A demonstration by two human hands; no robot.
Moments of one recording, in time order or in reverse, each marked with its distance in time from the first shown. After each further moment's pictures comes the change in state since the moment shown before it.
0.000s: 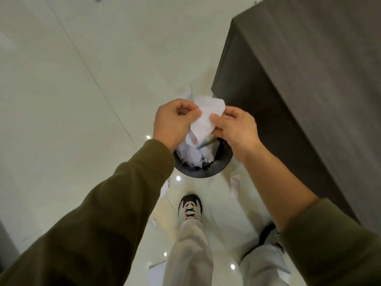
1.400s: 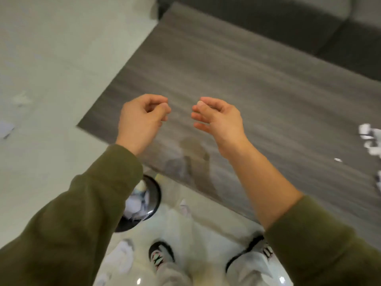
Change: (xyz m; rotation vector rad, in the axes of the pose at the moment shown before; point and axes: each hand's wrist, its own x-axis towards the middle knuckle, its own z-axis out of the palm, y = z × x) left_hand -0.131 0.210 0.206 0.237 -0.377 0.453; right_hand -0.143 -0.125 -0.258 0.440 0.332 -0.314
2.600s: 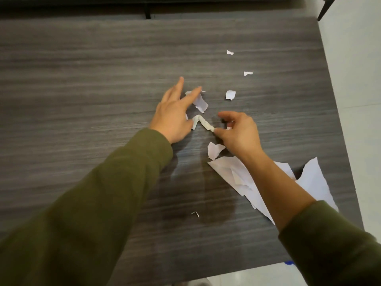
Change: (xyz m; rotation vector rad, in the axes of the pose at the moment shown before) left_hand -0.043 0.042 0.569 0.837 -0.890 0.583; right_hand 0.030 0.033 -0.545 -0.603 0.639 0.142
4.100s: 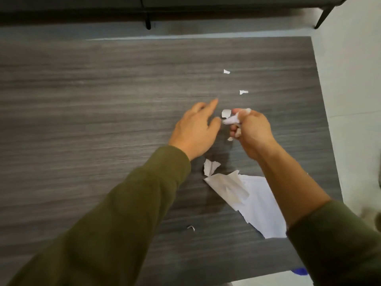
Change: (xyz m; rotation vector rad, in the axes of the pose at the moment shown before) left_hand 0.014 0.054 -0.010 -0.245 -0.008 -0.033; right_hand 0.032 -0.038 -0.043 0.679 -0.017 0.349
